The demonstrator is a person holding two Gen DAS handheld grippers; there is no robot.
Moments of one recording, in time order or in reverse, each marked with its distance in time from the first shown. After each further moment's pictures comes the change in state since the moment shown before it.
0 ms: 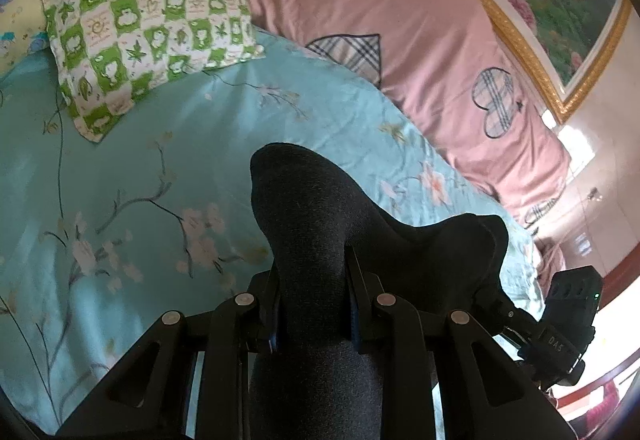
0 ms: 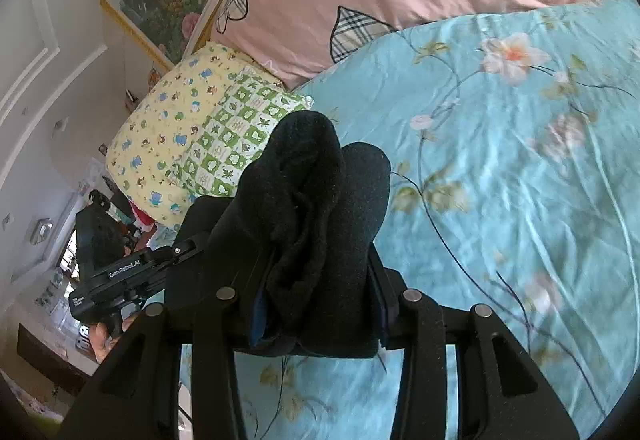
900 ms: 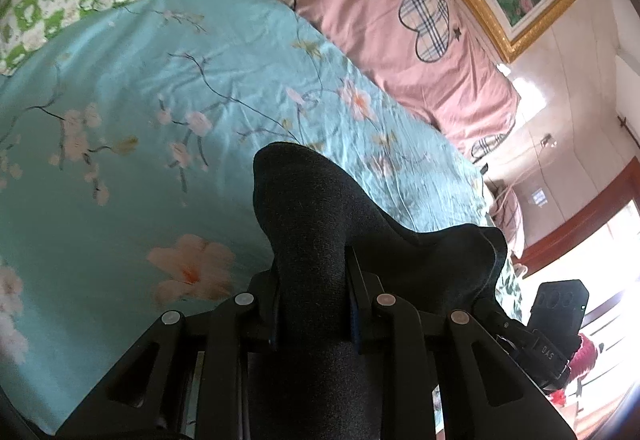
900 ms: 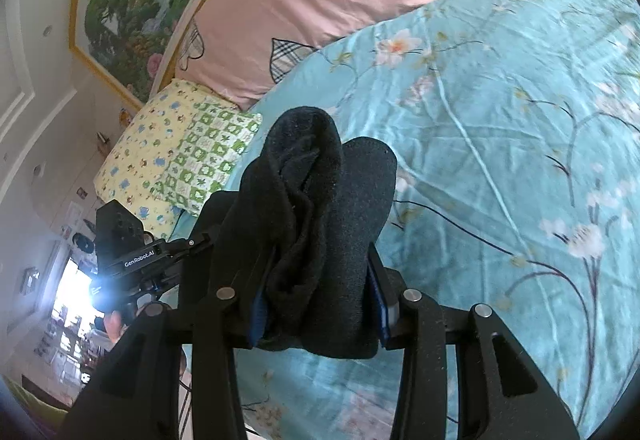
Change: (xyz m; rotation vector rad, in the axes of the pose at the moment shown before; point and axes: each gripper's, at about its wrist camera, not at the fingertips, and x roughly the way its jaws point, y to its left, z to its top) left arm 0.013 -0.070 -0.077 0.079 0.175 -0.203; right arm -0.126 -0.036 -0.084 0.149 -0.096 -0.112
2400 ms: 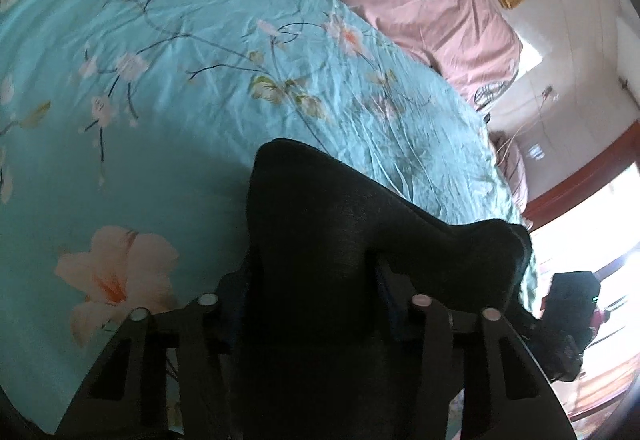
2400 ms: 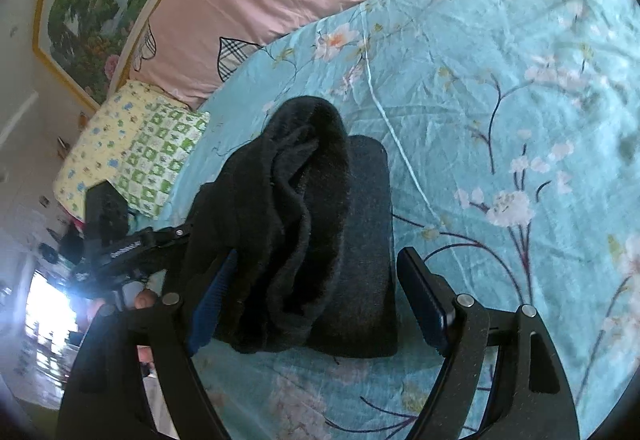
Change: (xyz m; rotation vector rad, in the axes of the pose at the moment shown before) left arm 0.090 -0.006 -0.006 0.065 0.185 -0.035; right arm -0.015 -0.040 -0.017 0.067 -0.001 -0.149
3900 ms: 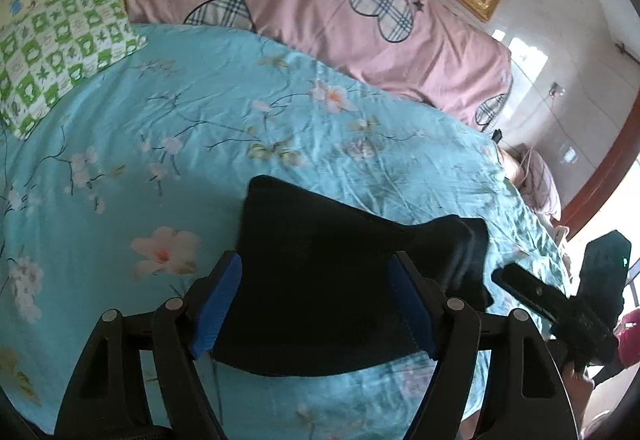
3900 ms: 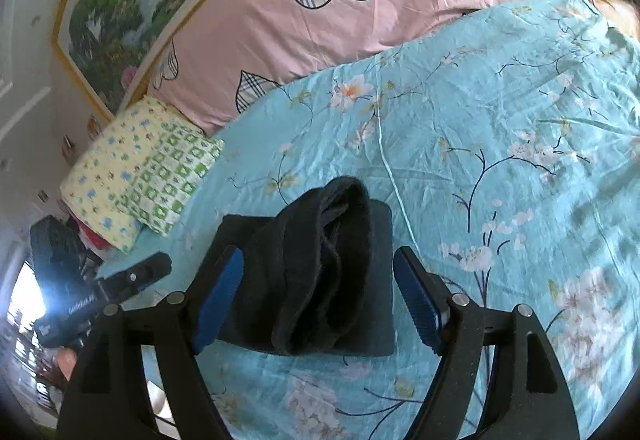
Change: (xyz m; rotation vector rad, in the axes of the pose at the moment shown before) left arm -0.085 -0.078 -0.045 0.141 -0.220 0.193; right arm -0.049 0.029 0.010 -0.108 -0.119 -0.043
